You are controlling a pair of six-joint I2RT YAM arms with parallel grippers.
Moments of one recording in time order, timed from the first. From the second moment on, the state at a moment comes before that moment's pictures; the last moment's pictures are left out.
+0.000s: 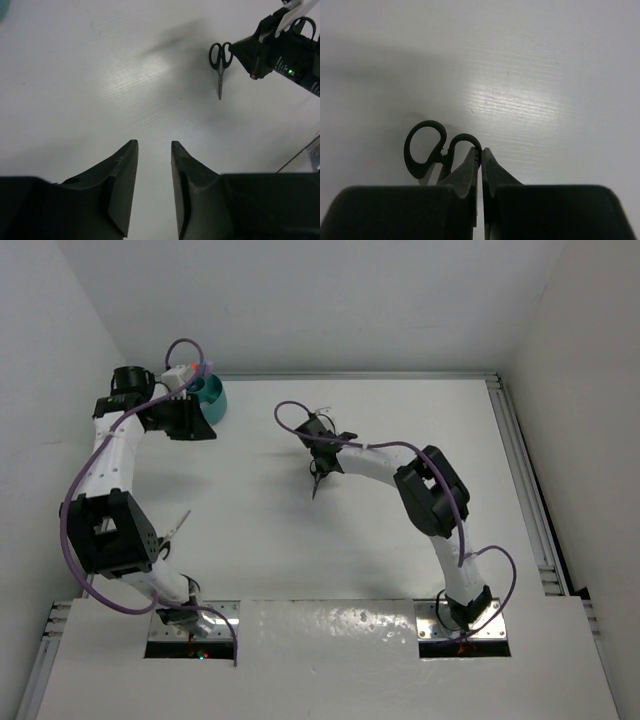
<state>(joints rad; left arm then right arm) 0.24 1.59 1.47 -0.87 0.72 0.23 0.71 2.19 1.56 -0.39 0.47 0.41</state>
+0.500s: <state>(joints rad) -0.04 1.67 1.54 -0.92 0.90 0.30 0.86 1.89 1.52 -0.01 0.44 0.18</state>
